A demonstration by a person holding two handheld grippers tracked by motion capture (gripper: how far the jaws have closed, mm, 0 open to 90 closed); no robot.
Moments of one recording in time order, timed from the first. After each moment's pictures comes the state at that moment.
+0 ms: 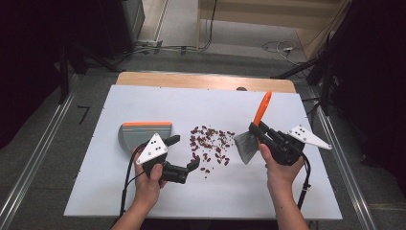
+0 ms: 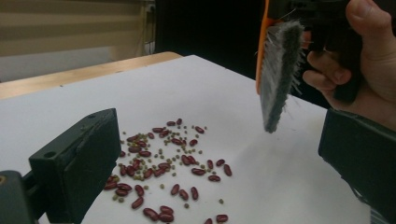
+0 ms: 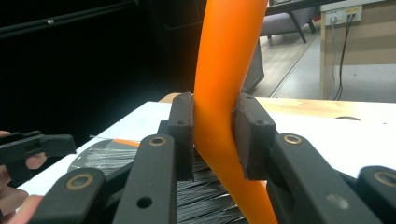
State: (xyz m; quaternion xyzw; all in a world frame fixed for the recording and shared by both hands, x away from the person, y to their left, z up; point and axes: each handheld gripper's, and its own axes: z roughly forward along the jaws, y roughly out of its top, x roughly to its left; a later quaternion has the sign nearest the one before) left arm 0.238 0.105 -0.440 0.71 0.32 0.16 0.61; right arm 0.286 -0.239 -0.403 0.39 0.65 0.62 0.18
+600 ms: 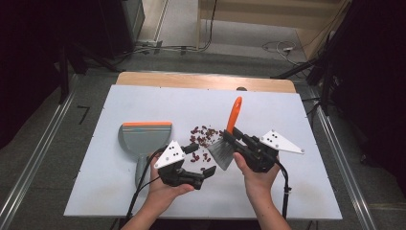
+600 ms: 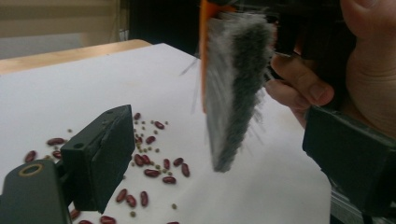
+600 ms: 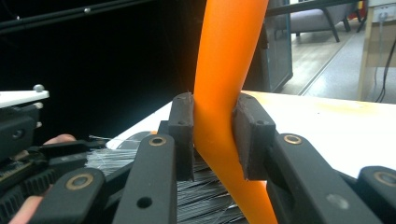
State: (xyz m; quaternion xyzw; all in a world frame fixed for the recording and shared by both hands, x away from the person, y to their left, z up) left arm 0.230 0.065 -0.444 0.73 0.30 0.12 0.60; right arm 0.264 -0.178 -0.403 0.35 0.68 0.63 0.16
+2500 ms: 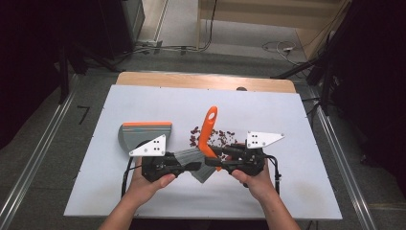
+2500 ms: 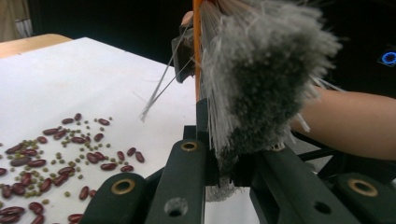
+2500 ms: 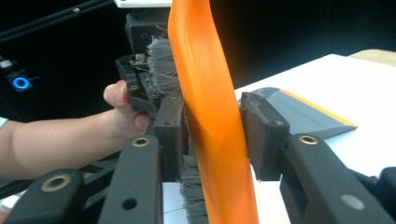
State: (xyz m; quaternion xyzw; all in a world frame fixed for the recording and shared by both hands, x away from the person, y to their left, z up) left arm 0.244 0.116 -0.431 0.76 0.18 -0.01 0.63; right arm 0.285 -0.169 -0.421 0.13 0.76 0.63 -0.08
